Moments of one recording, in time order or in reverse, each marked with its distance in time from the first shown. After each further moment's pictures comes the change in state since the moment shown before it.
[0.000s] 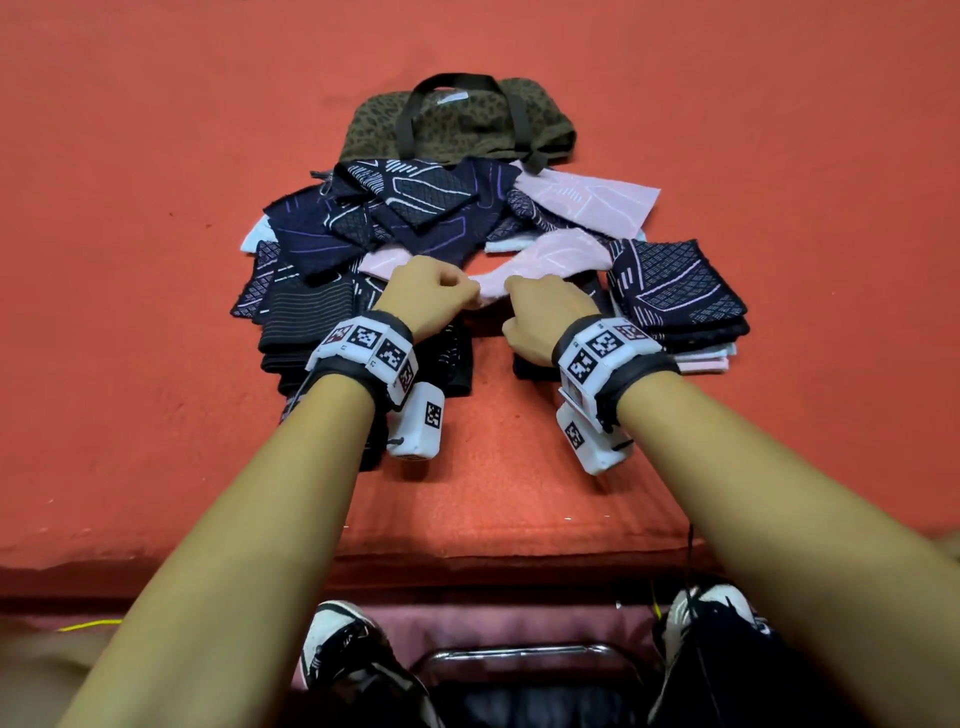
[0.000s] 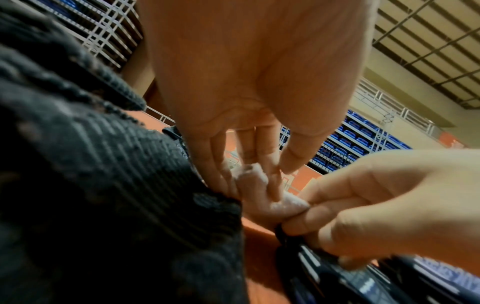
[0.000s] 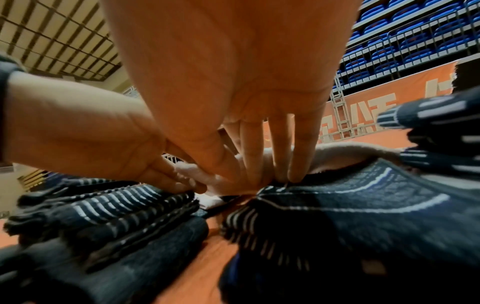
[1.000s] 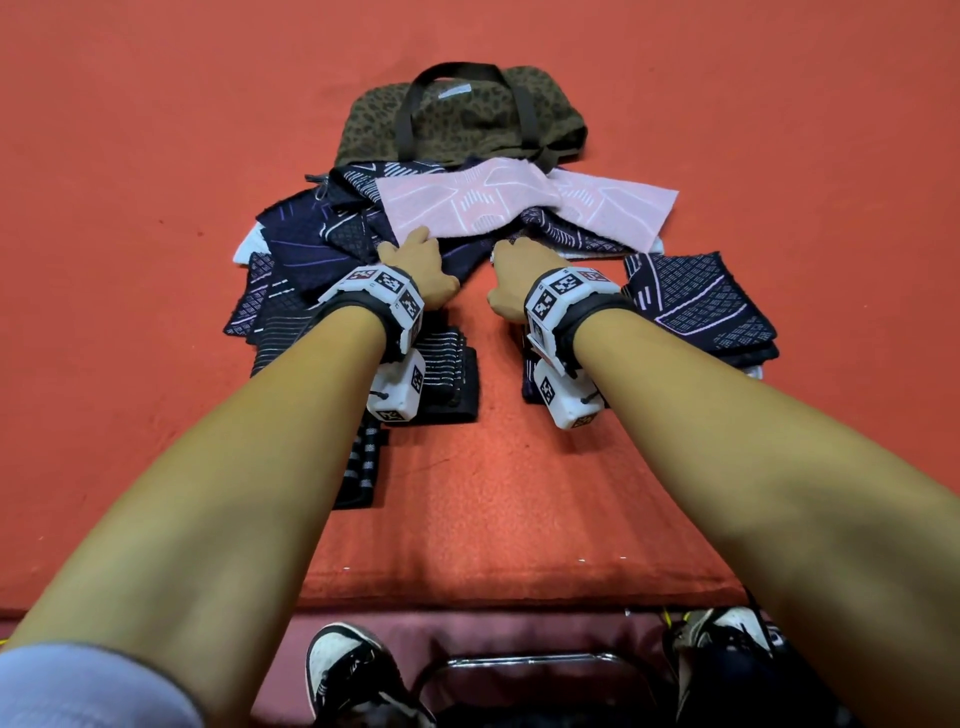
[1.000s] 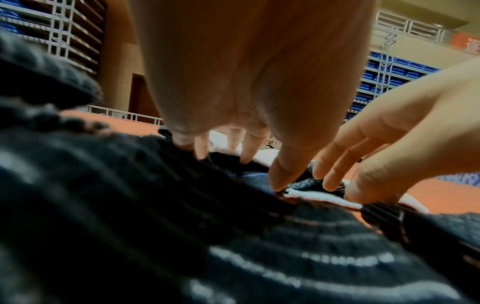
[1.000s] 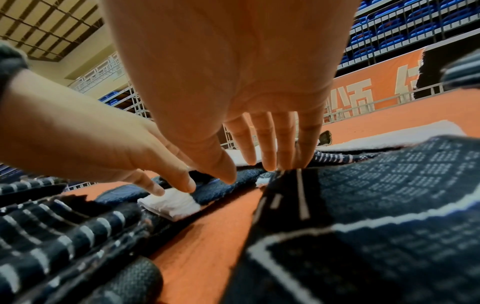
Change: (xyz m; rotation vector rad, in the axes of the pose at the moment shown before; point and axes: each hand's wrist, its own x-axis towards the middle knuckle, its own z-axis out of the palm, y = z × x) left_hand 0.083 -0.013 -0.008 0.600 -0.118 -0.142; right_hand 0.093 0.001 0.002 0.025 -0.035 0.009
